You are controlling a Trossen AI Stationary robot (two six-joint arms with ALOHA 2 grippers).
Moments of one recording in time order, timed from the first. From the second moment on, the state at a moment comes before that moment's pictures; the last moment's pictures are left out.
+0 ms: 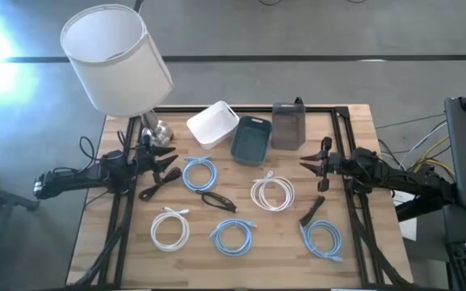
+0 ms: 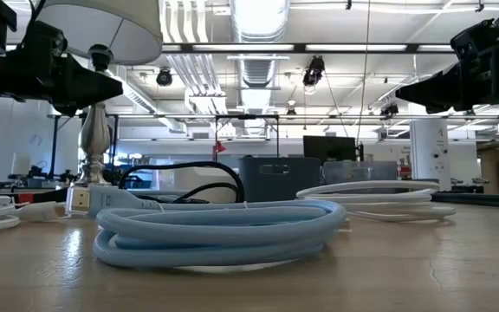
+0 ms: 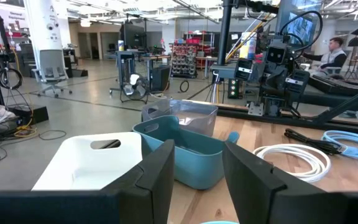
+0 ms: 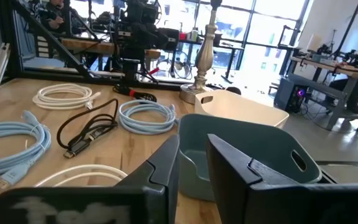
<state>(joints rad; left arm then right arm) 0.13 0.06 0.01 0.05 -0.26 -0.01 -0.23 0.08 0.01 0.03 -0.08 -0.11</state>
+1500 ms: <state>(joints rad) 0.13 0.06 0.01 0.05 -0.26 -0.01 -0.23 0.08 0.01 0.03 -0.08 -0.11</state>
